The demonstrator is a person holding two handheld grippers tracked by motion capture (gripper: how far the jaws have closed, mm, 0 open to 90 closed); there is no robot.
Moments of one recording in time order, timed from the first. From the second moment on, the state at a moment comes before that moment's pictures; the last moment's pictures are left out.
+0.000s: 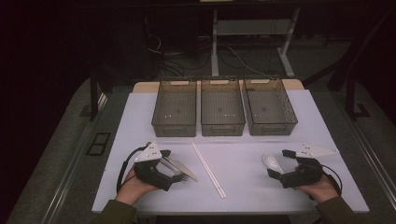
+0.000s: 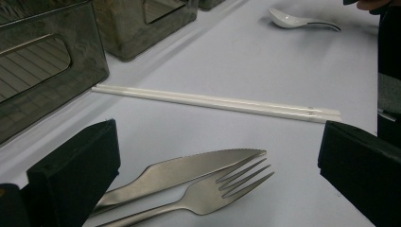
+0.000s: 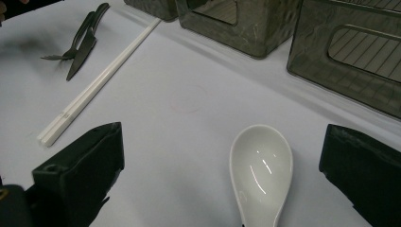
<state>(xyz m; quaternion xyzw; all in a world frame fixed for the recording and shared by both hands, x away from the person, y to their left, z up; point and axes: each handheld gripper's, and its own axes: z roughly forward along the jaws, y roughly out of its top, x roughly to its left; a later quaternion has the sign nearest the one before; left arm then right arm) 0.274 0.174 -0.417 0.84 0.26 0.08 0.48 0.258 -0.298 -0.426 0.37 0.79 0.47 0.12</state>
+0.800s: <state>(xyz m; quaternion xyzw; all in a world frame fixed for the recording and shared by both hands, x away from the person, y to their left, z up) 0.262 0.145 -0.406 0.84 0.20 0.02 0.50 0.258 -0.300 -0.425 0.38 0.79 0.47 0.12</state>
